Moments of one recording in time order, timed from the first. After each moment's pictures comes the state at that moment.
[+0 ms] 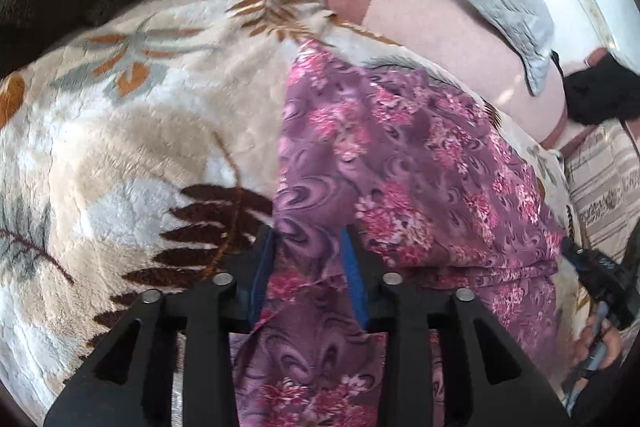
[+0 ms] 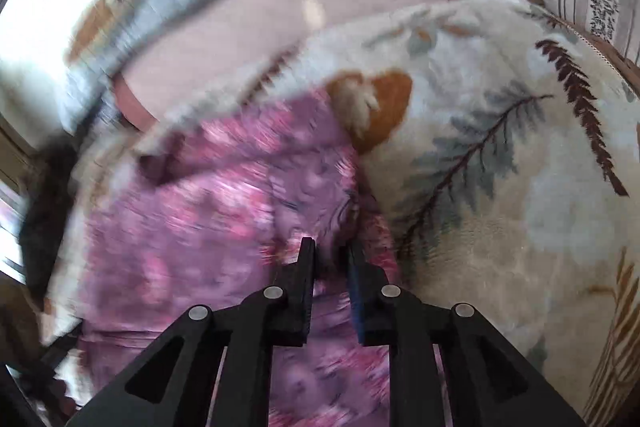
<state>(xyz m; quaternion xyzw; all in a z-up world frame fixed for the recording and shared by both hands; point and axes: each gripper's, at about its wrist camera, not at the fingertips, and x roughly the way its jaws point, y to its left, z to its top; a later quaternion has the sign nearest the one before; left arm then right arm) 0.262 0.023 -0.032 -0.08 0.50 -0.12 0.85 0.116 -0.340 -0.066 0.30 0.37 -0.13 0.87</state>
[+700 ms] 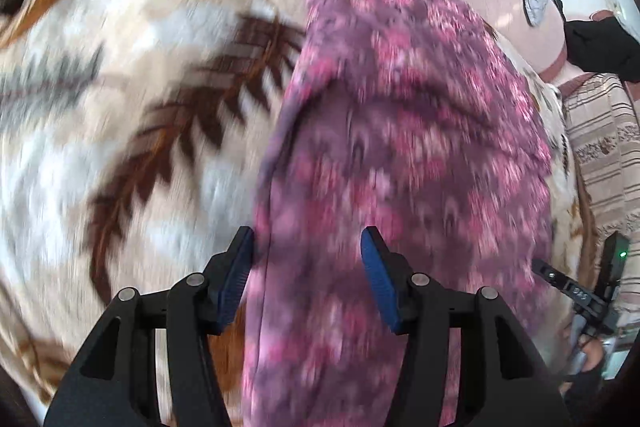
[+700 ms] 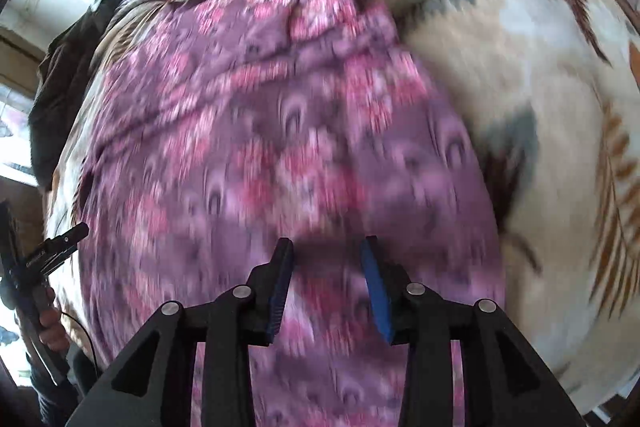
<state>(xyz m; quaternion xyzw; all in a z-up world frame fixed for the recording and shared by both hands) 0.169 0.057 -0.033 -0.08 0.63 -0.12 0.76 0.024 -0.286 -0.100 0.26 0.55 -0.06 0.79</state>
